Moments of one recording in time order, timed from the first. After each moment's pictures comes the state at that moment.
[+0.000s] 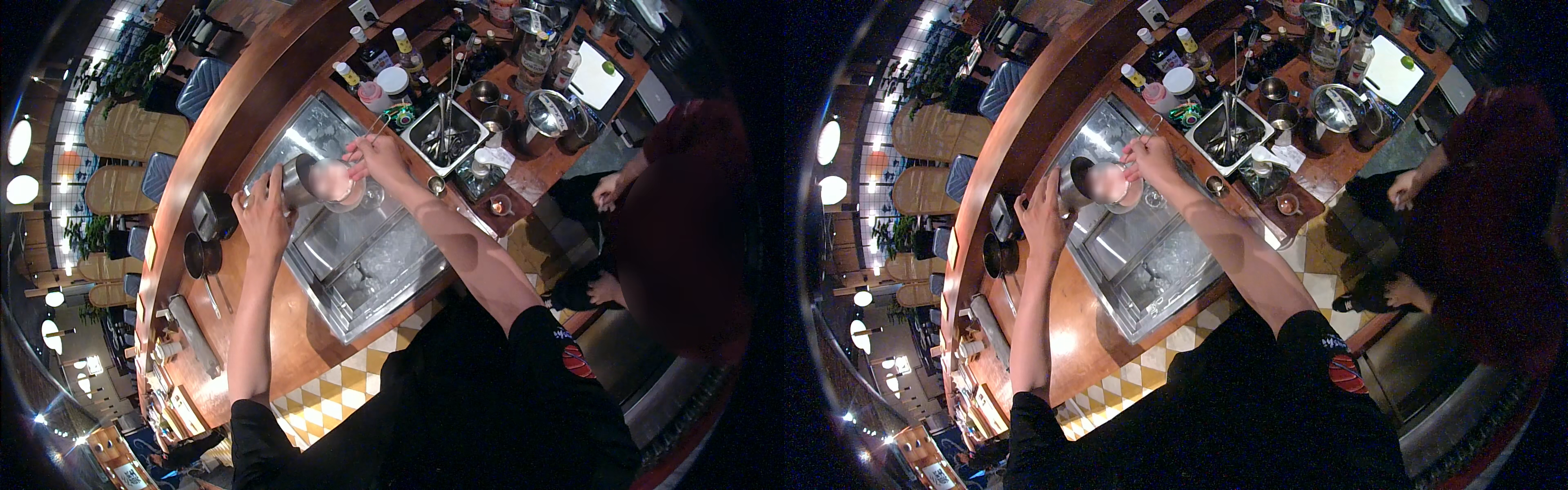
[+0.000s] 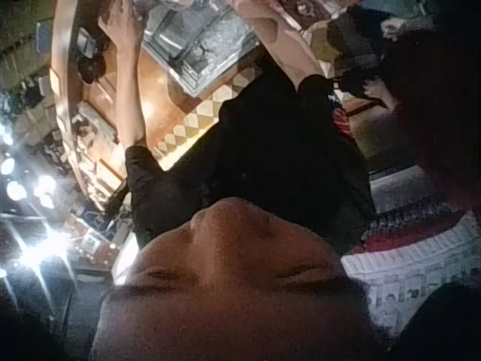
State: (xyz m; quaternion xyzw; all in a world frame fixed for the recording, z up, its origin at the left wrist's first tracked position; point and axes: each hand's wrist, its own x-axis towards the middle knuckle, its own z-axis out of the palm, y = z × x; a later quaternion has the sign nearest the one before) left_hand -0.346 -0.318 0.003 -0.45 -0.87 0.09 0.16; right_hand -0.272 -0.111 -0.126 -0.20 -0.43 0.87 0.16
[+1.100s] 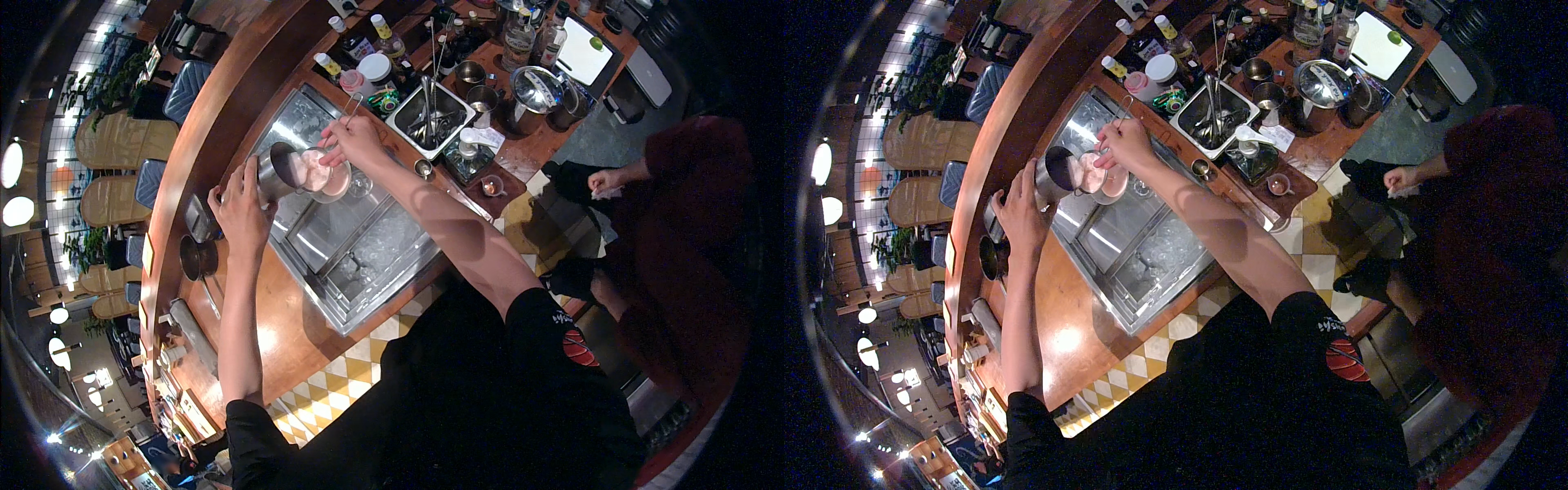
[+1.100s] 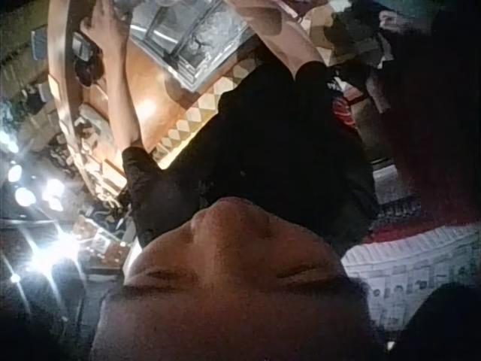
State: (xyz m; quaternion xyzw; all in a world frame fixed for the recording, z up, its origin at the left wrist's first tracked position) left_hand -0.346 -0.315 0.020 -0.46 -0.86 0.10 0.19; right_hand -0.274 -0.110 -0.107 -0.17 -0.45 0.86 0.17
